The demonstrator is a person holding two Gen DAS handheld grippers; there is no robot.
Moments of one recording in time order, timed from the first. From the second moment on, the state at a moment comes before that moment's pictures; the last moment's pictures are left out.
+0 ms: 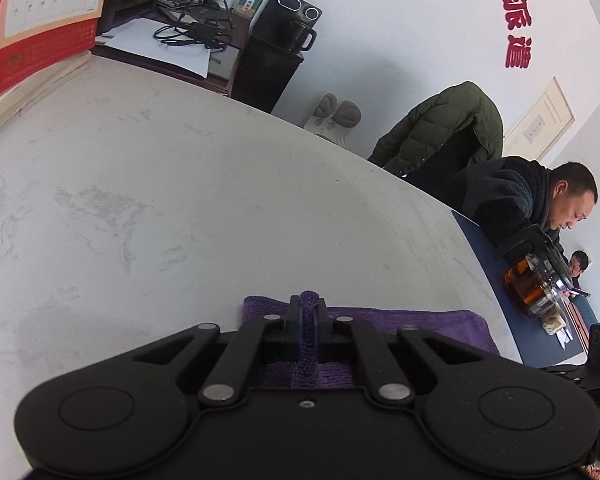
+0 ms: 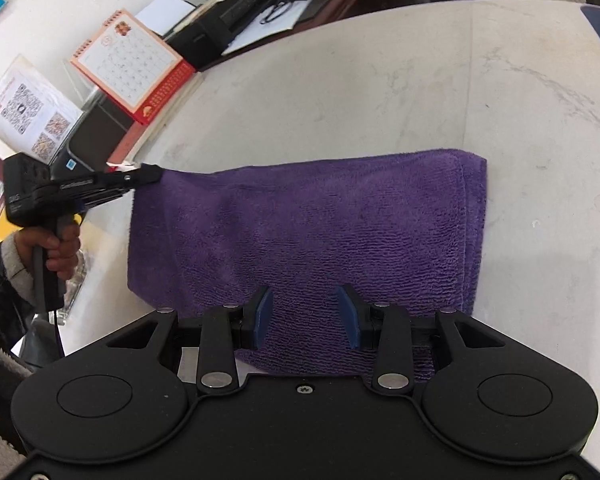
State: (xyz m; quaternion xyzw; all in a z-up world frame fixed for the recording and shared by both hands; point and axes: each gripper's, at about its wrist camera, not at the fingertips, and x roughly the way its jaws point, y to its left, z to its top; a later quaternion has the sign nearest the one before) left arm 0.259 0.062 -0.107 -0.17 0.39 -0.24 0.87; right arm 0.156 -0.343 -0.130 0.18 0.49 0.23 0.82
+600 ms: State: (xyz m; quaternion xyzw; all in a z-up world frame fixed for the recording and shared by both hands) left arm 0.276 0.062 -0.138 -0.19 0.41 -0.22 0.87; right arm 0.173 -0.328 -0.098 0.11 0.47 0.27 0.83
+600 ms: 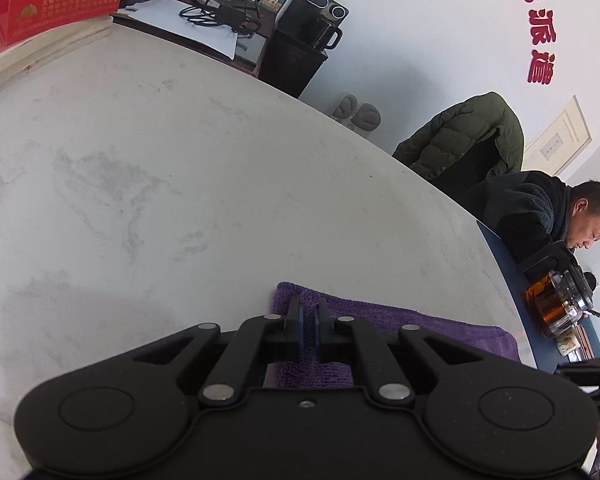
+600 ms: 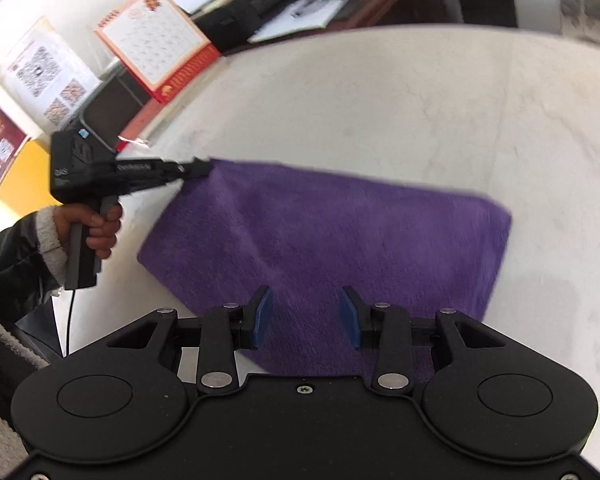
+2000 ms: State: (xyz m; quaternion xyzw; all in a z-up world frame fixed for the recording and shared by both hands) left arm 0.278 0.067 -0.141 -0.17 0.40 -0.25 0.86; right arm 0.281 -0.226 -0.095 -0.19 0.40 0.46 0.77
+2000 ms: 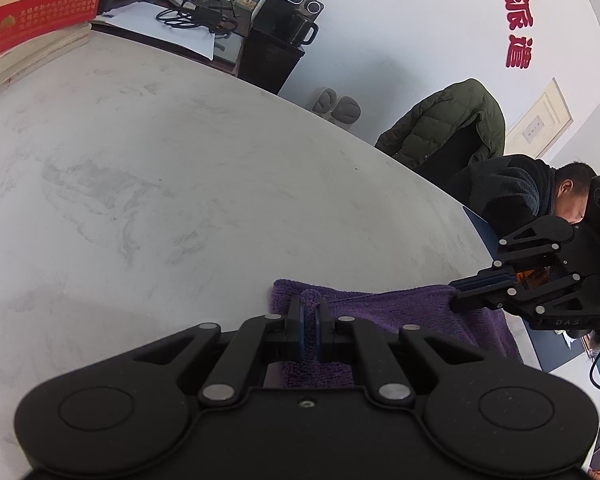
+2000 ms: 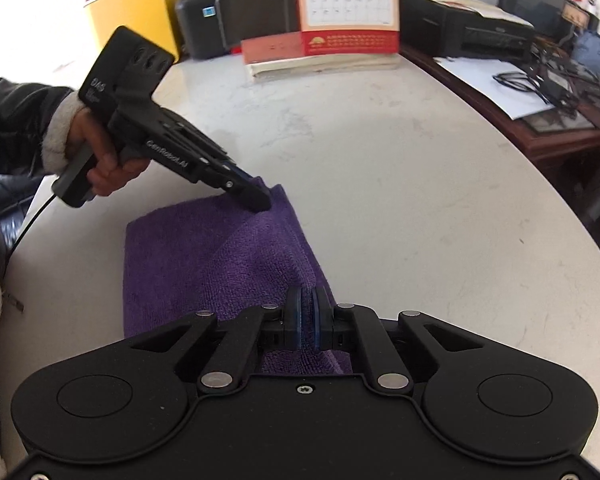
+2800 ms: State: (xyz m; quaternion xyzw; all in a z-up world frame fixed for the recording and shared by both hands) left arm 0.280 0.050 -0.133 -0.12 0.37 -0.21 0.90; right arm 0.269 -0.215 -0.122 -0.23 0.39 0.42 0.78
